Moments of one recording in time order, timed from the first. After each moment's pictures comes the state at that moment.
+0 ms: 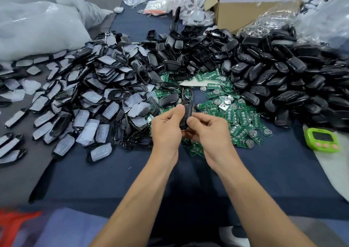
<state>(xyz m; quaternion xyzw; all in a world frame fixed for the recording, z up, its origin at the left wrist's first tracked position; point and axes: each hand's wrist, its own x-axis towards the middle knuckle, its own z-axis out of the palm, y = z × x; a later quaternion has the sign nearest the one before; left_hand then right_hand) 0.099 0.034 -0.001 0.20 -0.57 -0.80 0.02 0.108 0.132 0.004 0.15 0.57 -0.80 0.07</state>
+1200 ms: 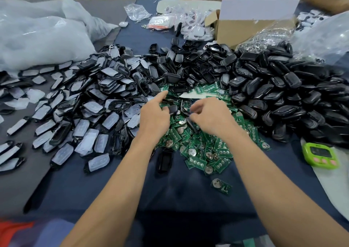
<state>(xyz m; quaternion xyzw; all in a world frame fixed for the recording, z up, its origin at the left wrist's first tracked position) 0.026 -0.013 -0.012 0.12 -0.87 -0.47 0.06 0.017 0.164 0.017 -0.02 0.95 -0.31 0.08</state>
